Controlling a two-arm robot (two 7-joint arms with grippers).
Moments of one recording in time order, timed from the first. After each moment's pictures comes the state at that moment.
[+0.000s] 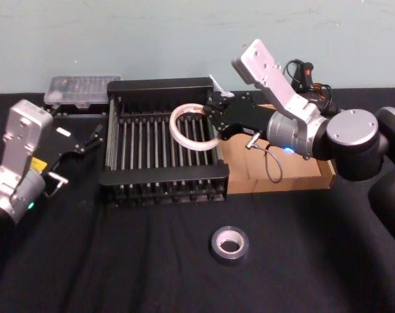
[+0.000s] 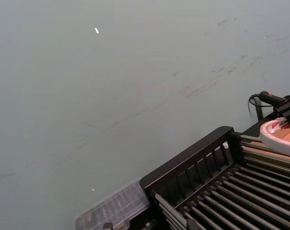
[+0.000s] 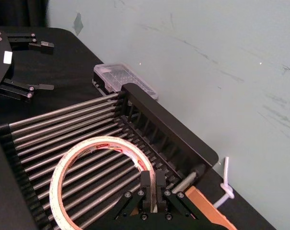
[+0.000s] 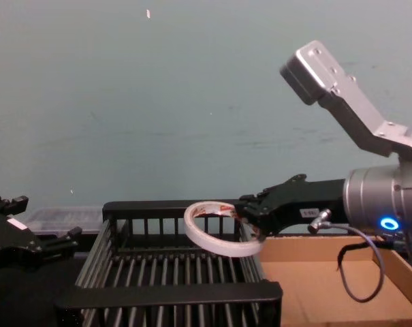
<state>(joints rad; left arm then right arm) -0.20 0.60 0.45 -1.41 -0.25 -0.12 0.03 0.55 0.29 -0.53 -1.25 0.08 0.20 0.49</state>
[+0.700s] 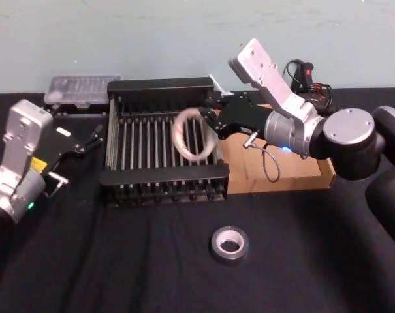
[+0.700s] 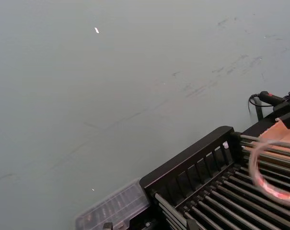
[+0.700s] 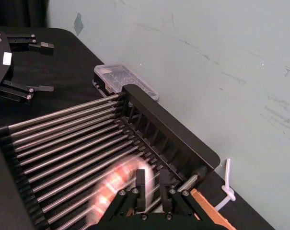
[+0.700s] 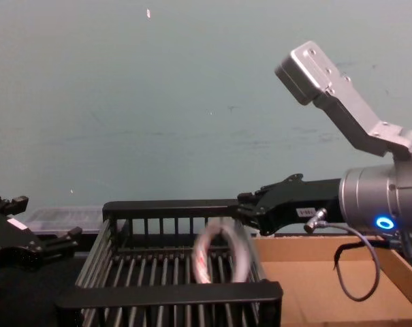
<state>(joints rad) -0.20 0.60 0.45 -1.41 -0.25 -0.12 0.03 0.56 0.28 -0.54 -1.24 0.08 0.20 0.49</state>
